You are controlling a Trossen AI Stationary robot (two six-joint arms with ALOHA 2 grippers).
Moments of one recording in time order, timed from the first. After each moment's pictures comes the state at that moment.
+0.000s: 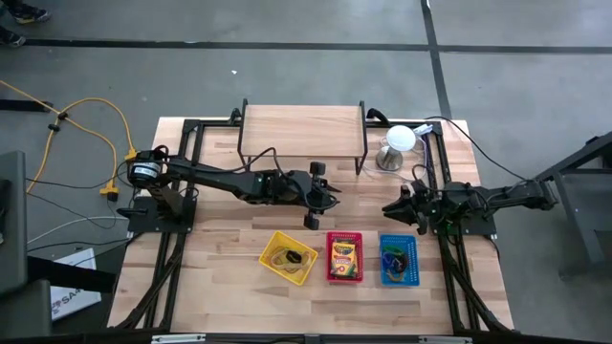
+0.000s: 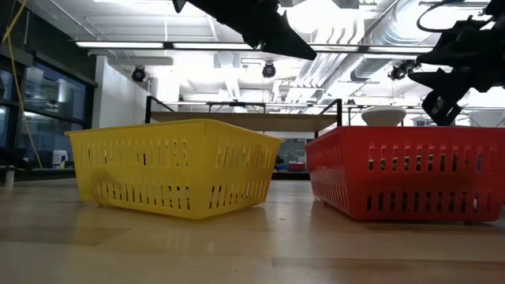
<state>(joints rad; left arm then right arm) -0.06 1.70 1.28 0.05 -0.21 0.44 0.12 0.09 0.01 0.02 0.01 0.68</state>
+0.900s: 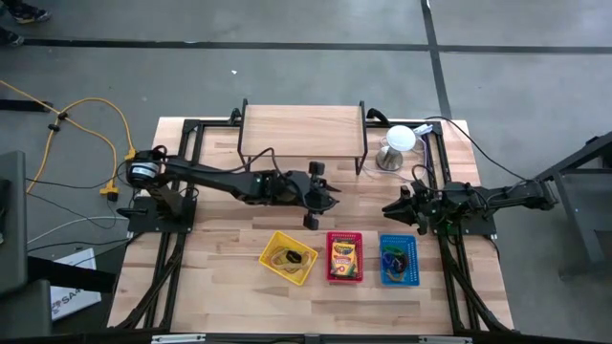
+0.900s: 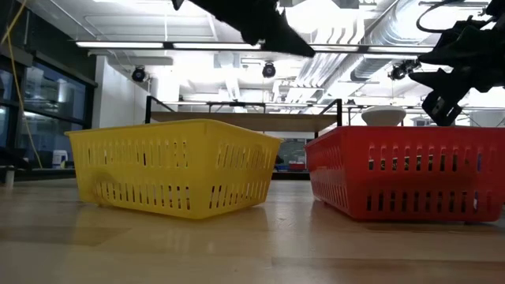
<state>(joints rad) -0.06 1.69 1.28 0.04 -0.23 0.47 0.12 0.09 0.01 0.02 0.00 0.68</state>
